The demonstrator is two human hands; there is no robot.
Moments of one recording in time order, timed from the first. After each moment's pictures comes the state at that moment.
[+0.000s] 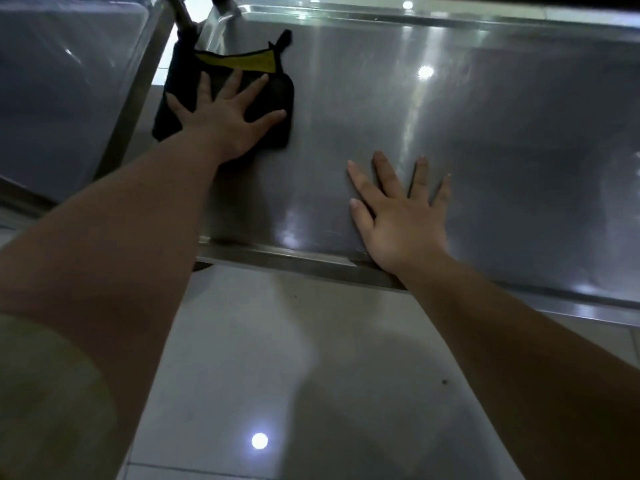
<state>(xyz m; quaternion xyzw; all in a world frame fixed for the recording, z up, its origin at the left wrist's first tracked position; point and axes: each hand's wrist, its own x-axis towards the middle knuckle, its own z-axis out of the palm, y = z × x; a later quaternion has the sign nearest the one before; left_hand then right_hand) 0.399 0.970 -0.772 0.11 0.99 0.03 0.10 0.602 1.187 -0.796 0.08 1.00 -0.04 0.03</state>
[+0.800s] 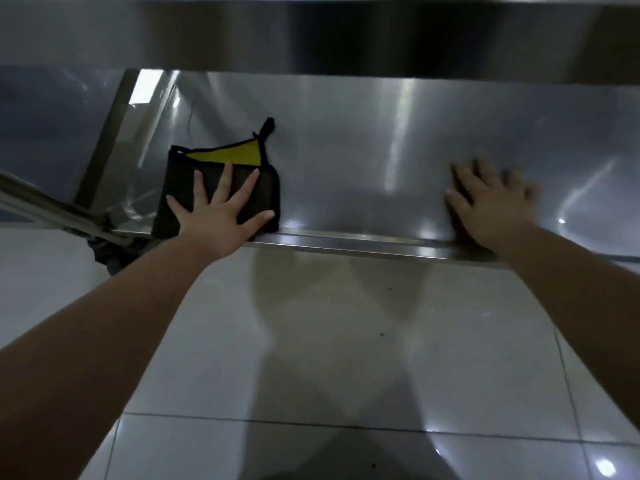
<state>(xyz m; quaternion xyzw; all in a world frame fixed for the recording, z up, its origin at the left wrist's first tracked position) 0.591 1.003 -0.755 0.10 0.98 0.00 0.19 0.700 1.404 -0.770 0.20 0.97 -0.04 0.13</state>
